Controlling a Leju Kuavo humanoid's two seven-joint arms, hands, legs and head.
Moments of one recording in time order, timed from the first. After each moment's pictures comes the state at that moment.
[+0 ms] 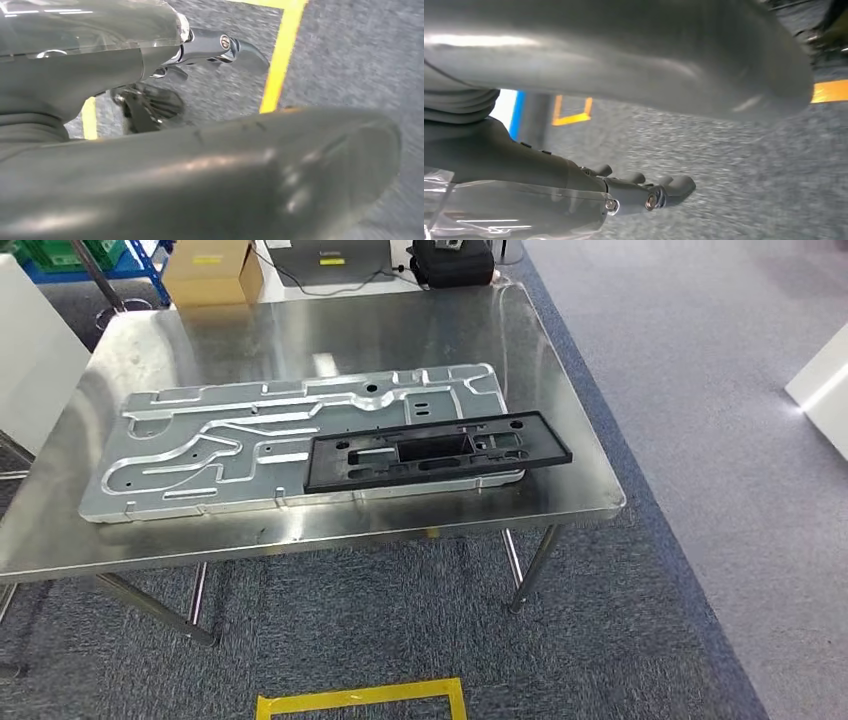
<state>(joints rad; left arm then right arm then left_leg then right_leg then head) -0.07 -0.06 1.35 -0.21 -0.85 -0.20 -0.50 -0.03 0.05 -1.06 -0.23 1.26 0.09 0.02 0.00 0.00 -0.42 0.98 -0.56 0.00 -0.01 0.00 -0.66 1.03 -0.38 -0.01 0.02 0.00</state>
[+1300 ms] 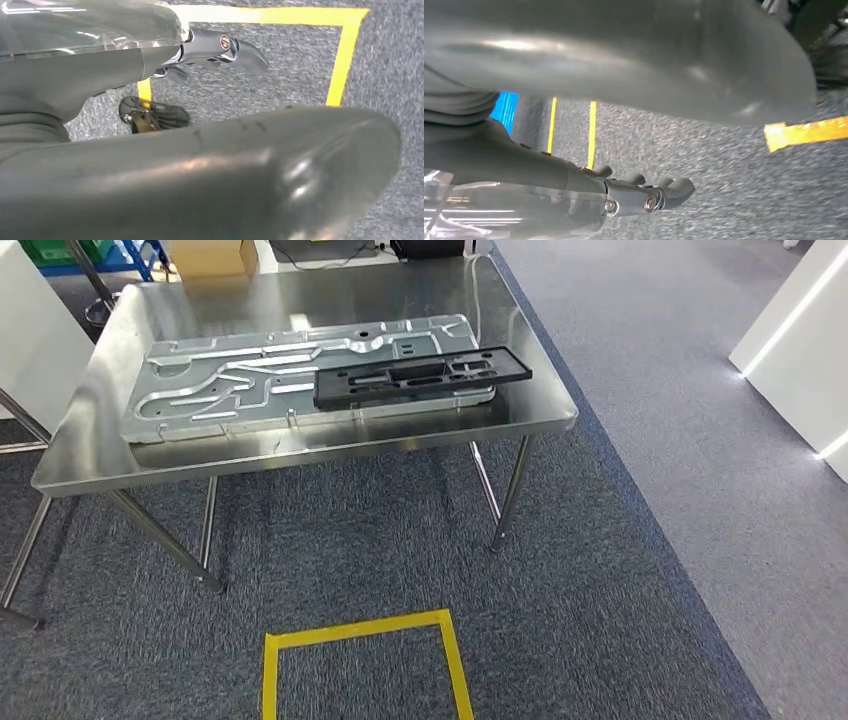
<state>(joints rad) -0.08 -0.06 1.32 -0.21 -0.89 -0.21 -0.50 -0.06 0.05 -1.17 -0.20 1.18 0.14 0.03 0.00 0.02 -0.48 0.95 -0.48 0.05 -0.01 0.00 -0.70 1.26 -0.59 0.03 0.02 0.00</state>
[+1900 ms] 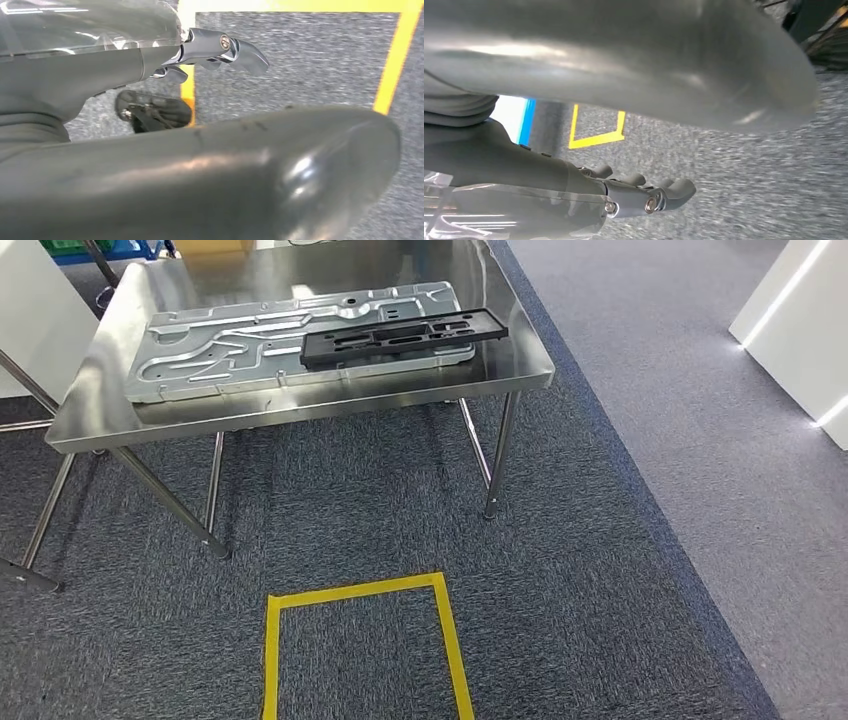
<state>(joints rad) -0.09 -0.05 1.31 -0.21 -0.90 -0.21 -0.49 -0.07 0.04 -1.12 -0.20 1.27 0.14 0.06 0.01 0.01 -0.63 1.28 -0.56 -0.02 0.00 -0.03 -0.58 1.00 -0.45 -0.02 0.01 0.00</state>
